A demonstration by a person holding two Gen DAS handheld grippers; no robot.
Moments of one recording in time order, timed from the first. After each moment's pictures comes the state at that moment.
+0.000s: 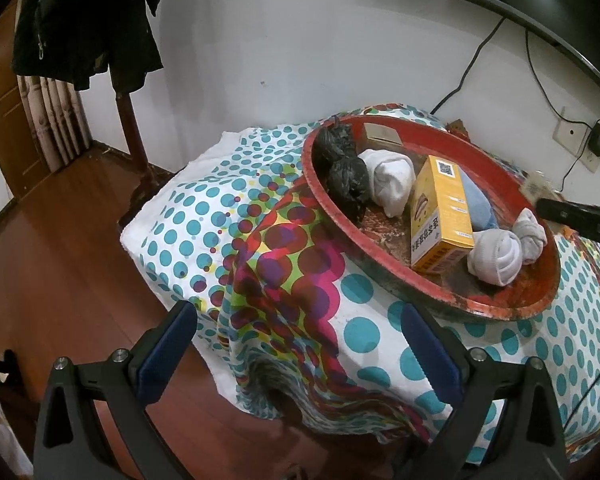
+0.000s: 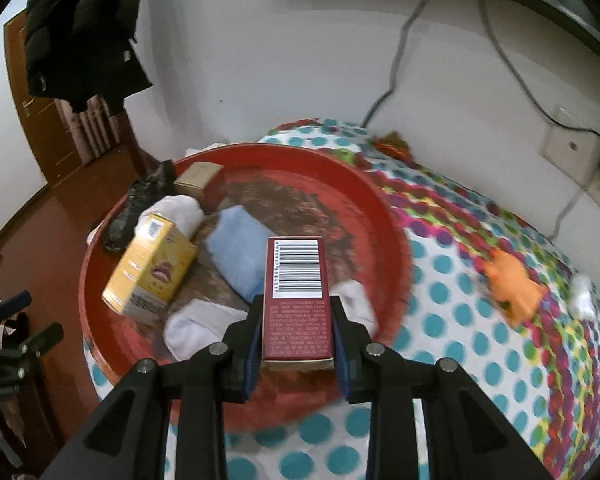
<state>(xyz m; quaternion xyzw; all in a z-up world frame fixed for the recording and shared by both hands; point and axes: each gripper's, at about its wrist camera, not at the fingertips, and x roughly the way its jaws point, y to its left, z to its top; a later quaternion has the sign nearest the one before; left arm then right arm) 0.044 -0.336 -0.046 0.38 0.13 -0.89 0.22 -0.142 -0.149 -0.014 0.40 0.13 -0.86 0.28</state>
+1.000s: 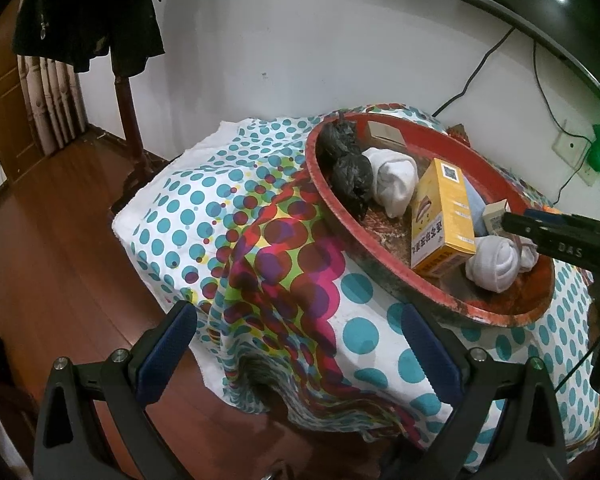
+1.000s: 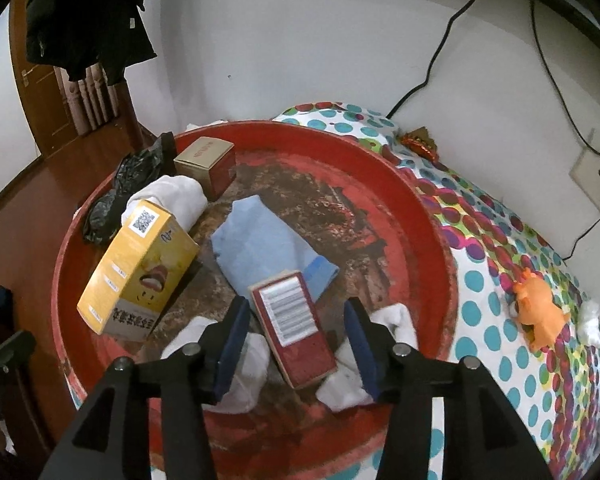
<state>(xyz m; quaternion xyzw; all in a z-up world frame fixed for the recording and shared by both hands) 0.046 -0.345 -0.049 0.38 0.16 -0.89 0.21 -0.138 -0.162 -0.026 0.40 0.17 -0.86 0.27</state>
